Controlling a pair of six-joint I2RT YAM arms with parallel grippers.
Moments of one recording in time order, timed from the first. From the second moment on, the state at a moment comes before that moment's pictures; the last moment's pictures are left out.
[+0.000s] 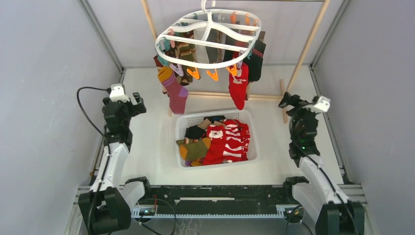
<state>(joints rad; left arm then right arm) 0.17 1.00 0.56 0.28 0.01 -0.03 0.09 0.93 0.39 0.55 0.38 0.29</state>
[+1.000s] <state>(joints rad) 0.23 0.99 1.30 -0.79 0.61 -0.02 0.98 1.35 0.88 0.72 -0.03 0.35</state>
